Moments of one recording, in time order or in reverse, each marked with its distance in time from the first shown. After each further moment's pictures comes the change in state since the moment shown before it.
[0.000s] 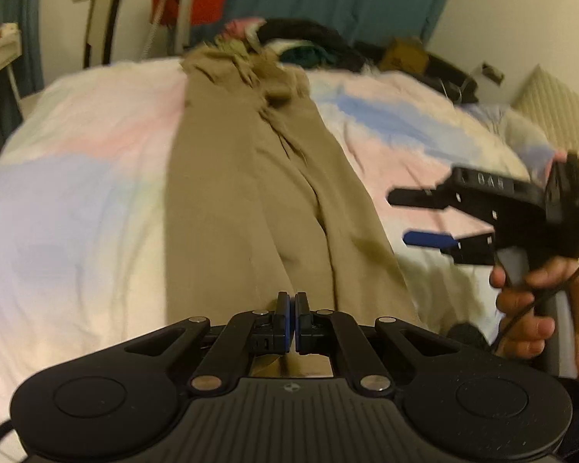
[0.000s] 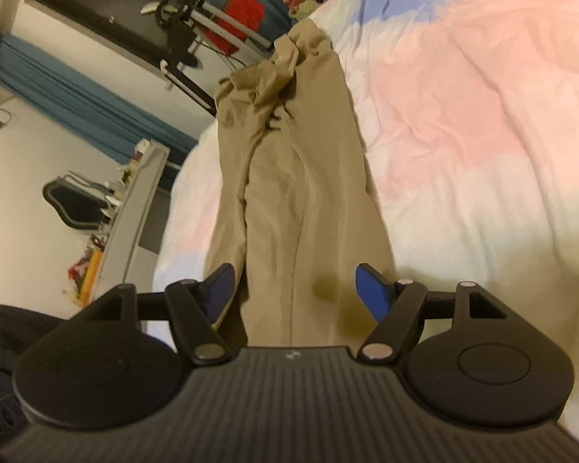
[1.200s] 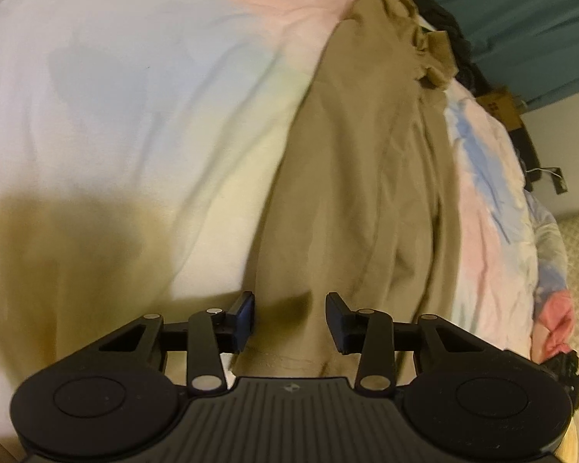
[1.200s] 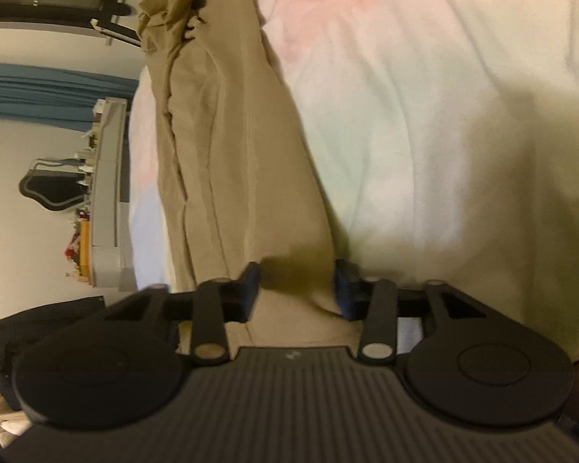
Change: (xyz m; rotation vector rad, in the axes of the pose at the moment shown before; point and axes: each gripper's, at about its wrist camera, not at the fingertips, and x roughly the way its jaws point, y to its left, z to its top) left arm 0.076 0.124 -0.003 -0.573 0.187 -0.101; right arm 0.006 -0.055 -0.031 0.228 0.297 -0.047
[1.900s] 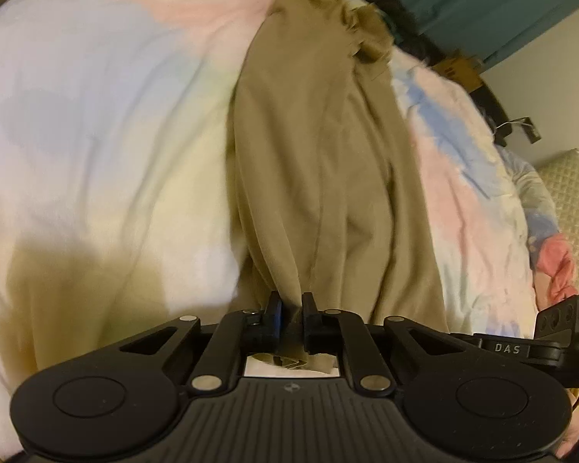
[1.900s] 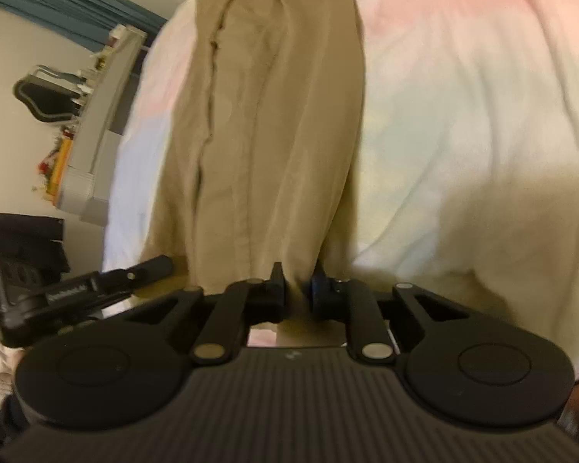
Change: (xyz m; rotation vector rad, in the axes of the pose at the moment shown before) left arm -0.026 -0.021 -0.025 0.212 -0.069 -0.050; right arm 0.002 0.044 -0.028 -0.300 0.029 -0.055
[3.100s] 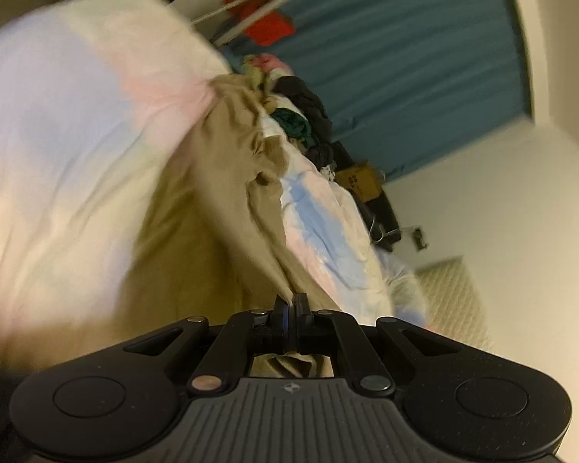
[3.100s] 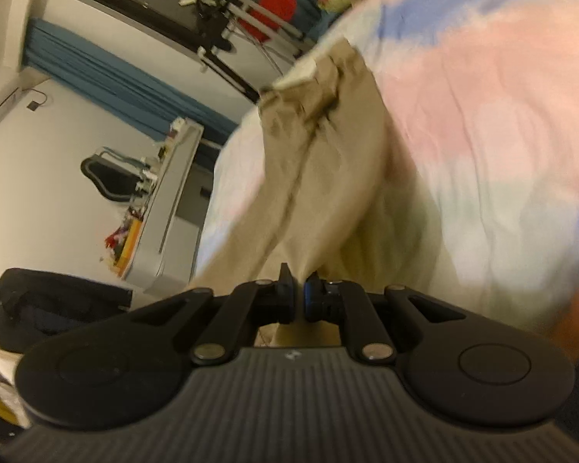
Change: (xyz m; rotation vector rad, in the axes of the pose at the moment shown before) left arm -0.120 -0.029 -0.026 -0.128 -0.302 -0.295; right arm -0.142 0.013 0.010 0.014 -0.298 0.147
